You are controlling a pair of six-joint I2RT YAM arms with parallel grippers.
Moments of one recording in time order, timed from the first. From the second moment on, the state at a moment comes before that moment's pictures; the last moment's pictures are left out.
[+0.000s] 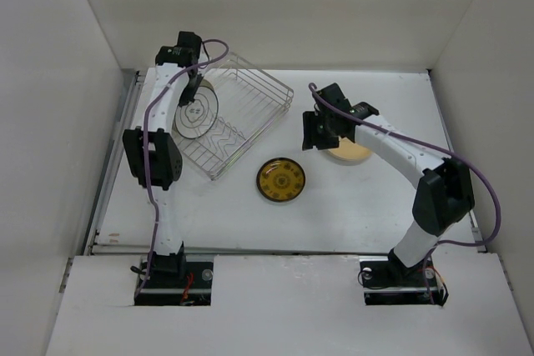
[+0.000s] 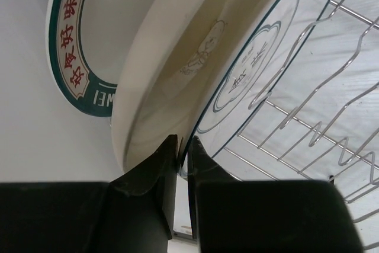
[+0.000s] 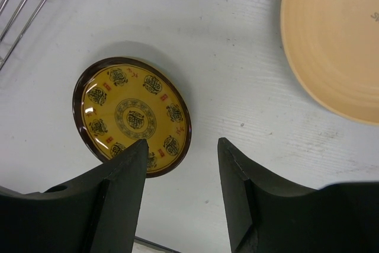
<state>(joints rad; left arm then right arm) -0.12 2.14 2.21 -1.22 -0.30 0.29 0.54 1.68 1.42 -0.73 0.00 0.44</state>
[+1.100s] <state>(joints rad) -0.29 1.80 2.18 -1.48 0.53 0.42 0.54 1.49 1.39 -0.38 -0.34 0.49</state>
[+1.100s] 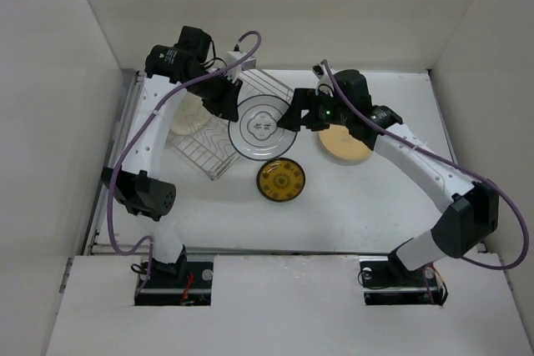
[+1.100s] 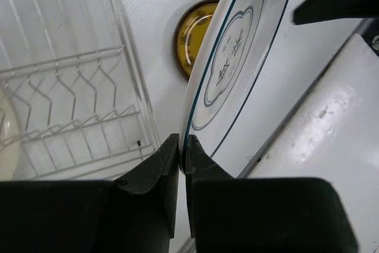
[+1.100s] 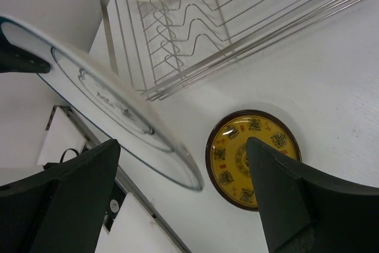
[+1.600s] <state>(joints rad) -0.29 1.81 2.18 -1.47 0.55 0.44 0.56 1.46 1.34 -0.33 -0.46 0.48</state>
